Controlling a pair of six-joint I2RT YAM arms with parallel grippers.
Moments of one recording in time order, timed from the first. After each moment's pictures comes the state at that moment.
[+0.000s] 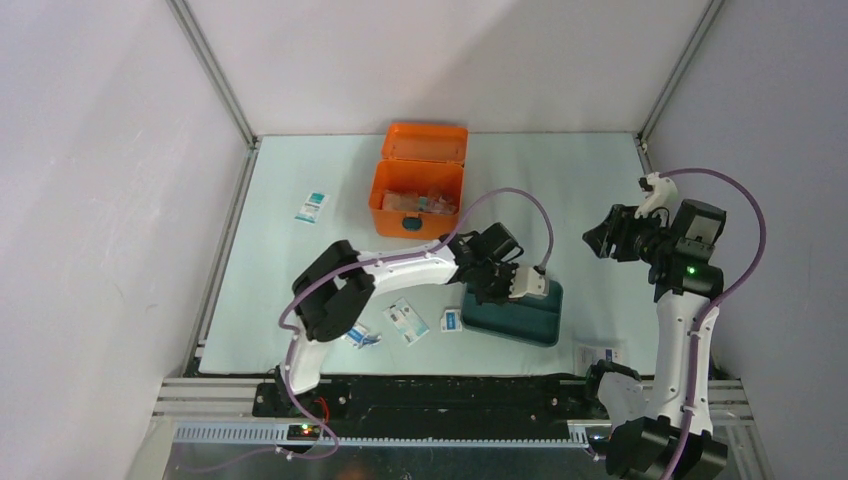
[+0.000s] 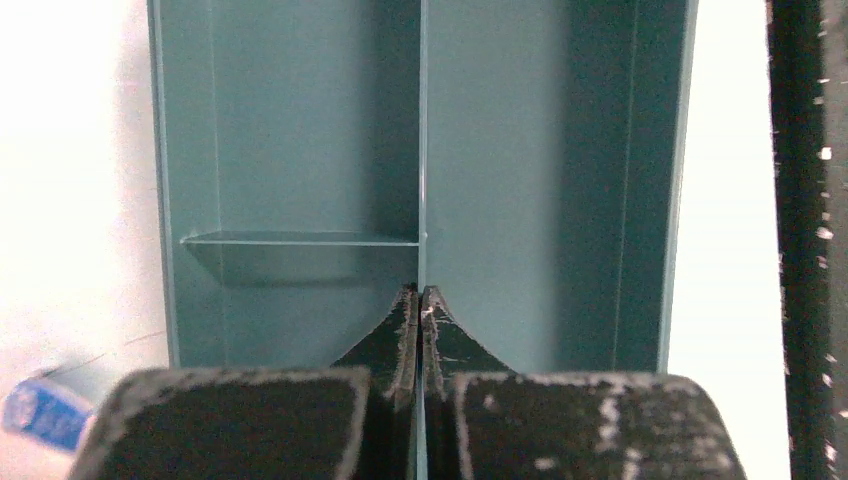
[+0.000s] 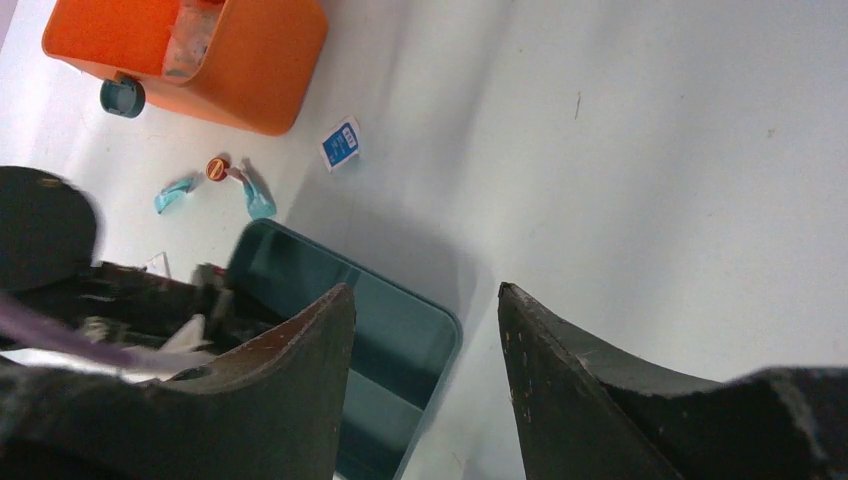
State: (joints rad) left arm -1.03 2.06 1.49 -0.46 0.44 0.64; right arm -0.34 0.90 0.95 -0.66 -0.67 -0.08
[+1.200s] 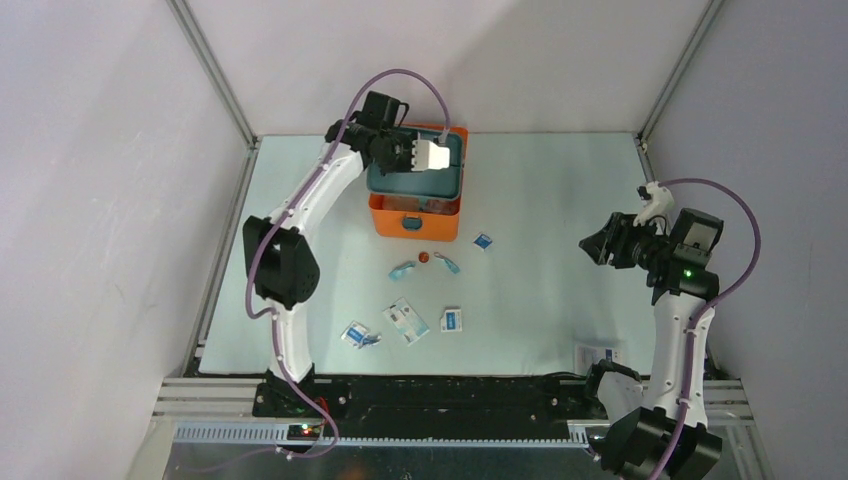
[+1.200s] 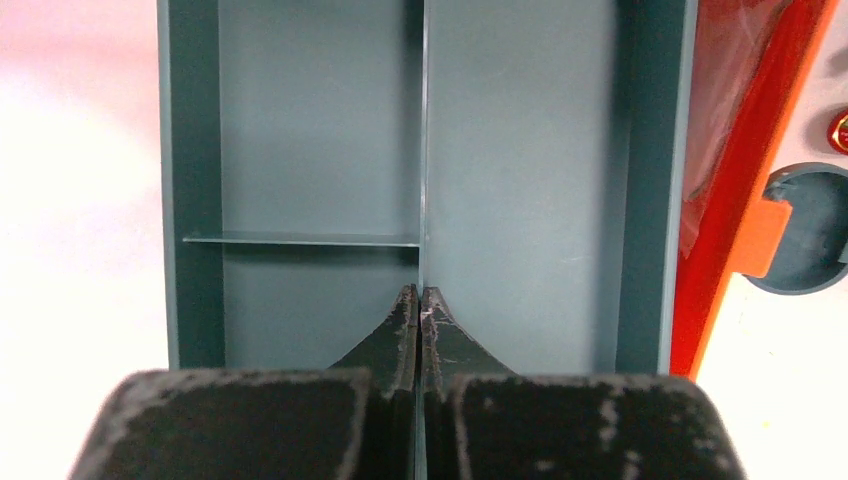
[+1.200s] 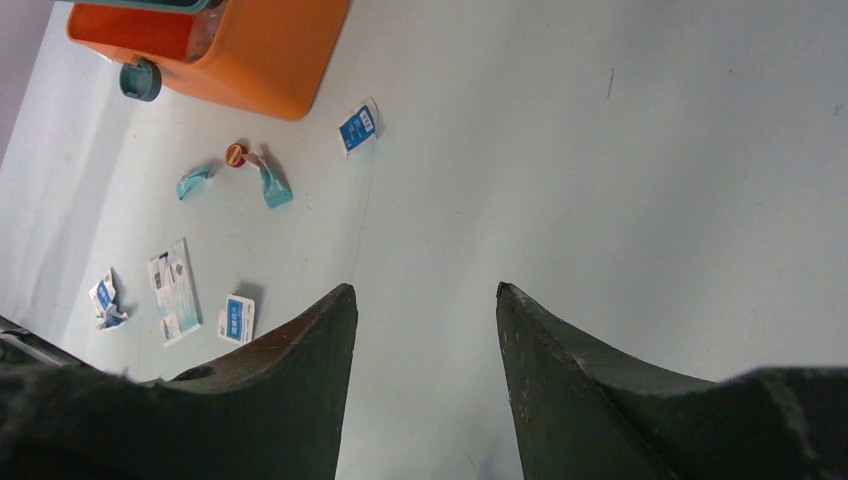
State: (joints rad) left arm -0.41 1.99 1.98 -0.86 0.27 1.26; right arm -0.39 0.90 0.87 -0.61 -0.76 -0.08
